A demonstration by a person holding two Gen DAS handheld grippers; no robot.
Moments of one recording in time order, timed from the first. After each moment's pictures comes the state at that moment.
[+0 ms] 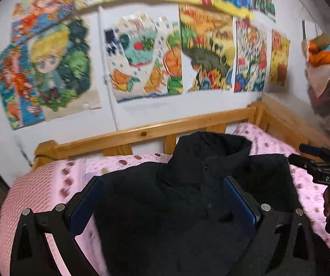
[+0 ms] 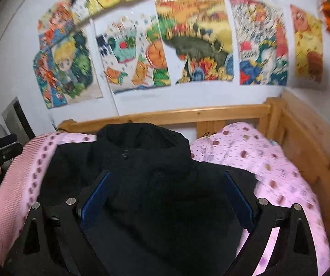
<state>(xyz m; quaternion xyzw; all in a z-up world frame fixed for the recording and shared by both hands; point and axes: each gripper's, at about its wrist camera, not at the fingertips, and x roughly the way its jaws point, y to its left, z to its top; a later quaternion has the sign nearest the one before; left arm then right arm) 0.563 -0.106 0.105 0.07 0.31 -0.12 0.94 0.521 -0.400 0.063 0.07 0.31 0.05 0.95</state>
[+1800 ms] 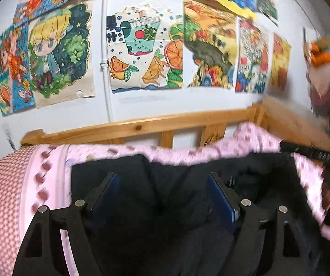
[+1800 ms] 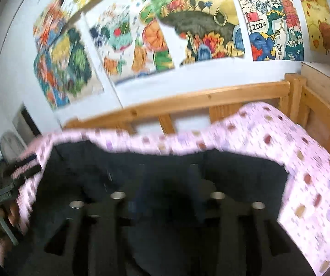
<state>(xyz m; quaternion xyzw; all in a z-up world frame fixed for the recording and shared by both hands) 0.569 -0.096 0.063 0.03 0.29 -0.14 0.95 0.561 -0.415 0.028 0.13 0.31 0.10 0.93</state>
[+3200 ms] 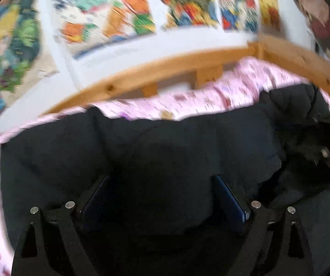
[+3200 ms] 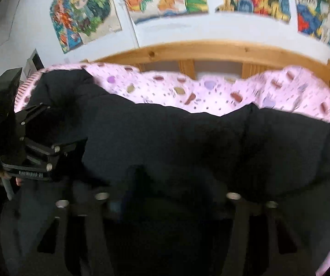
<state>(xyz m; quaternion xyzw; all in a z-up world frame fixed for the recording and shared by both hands) 0.591 -0.159 -0.041 0.15 0.35 -0.13 0.92 0.580 -0.377 -0.074 0.02 0.39 0.18 0.90</state>
